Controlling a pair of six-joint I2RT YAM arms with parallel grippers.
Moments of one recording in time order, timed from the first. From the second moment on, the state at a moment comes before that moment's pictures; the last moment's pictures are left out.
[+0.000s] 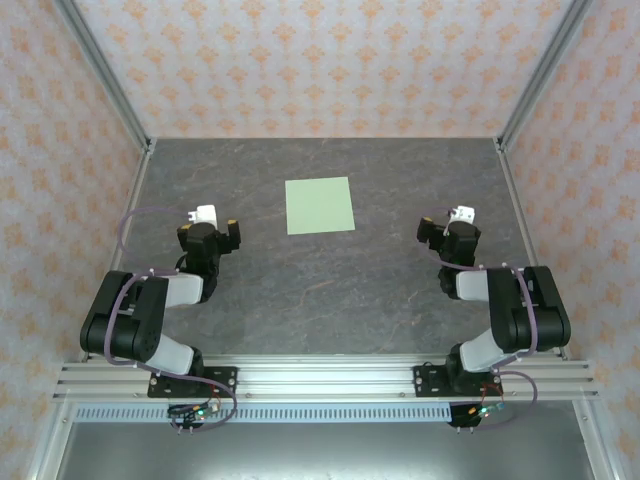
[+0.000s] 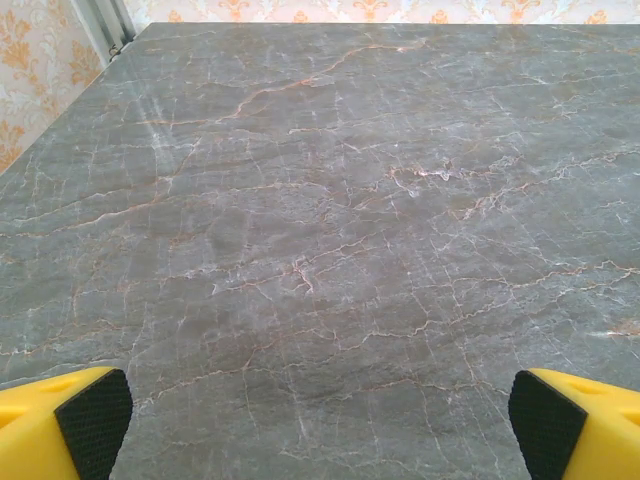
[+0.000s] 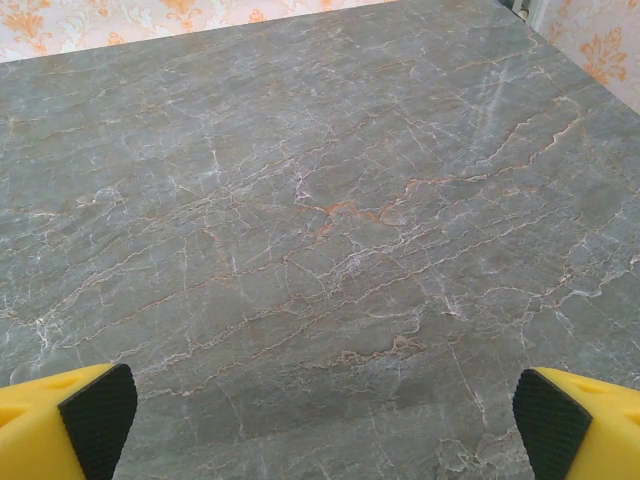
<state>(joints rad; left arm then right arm) -0.08 1.48 0.39 0.65 -0.31 -0.09 0.03 1.51 0.39 0.69 0.17 0.16</state>
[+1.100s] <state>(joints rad) -0.26 1.30 0.83 0.06 -0.37 -0.17 0.06 1.08 0.54 0.20 0.18 0.30</state>
